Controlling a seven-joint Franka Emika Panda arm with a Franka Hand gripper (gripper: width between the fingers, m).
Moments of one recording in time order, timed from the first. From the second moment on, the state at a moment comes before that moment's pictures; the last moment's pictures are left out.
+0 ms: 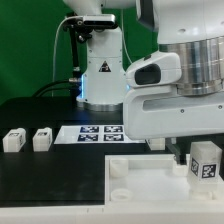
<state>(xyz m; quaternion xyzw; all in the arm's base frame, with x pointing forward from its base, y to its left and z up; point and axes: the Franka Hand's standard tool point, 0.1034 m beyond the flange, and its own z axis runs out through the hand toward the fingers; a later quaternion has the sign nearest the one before) 0.632 0.115 0.080 -0.99 0.10 0.00 0.08</state>
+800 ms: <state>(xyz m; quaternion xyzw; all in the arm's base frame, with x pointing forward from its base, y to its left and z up) 0.631 0.103 0.076 -0.77 0.63 0.06 0.10</state>
